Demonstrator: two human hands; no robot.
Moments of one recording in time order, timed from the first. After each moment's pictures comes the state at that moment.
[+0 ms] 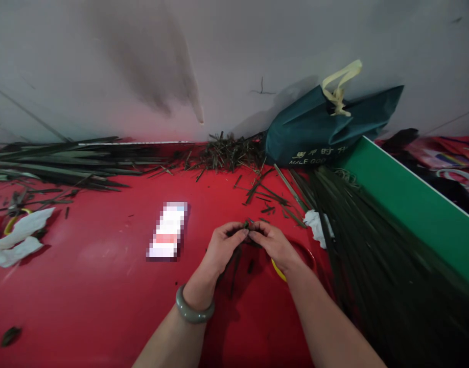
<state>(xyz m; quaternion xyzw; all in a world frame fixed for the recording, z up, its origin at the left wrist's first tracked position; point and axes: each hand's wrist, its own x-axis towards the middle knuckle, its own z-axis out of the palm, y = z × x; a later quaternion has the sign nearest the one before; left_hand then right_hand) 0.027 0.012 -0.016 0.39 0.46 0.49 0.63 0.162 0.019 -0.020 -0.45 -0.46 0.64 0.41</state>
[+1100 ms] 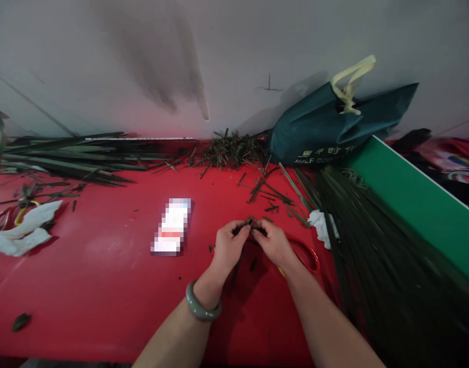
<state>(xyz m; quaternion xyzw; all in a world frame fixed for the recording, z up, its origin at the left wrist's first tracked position) 0.033 0.010 -0.029 0.46 0.55 0.50 0.49 0.161 0.023 -0.029 -0.54 -0.64 0.41 0.36</state>
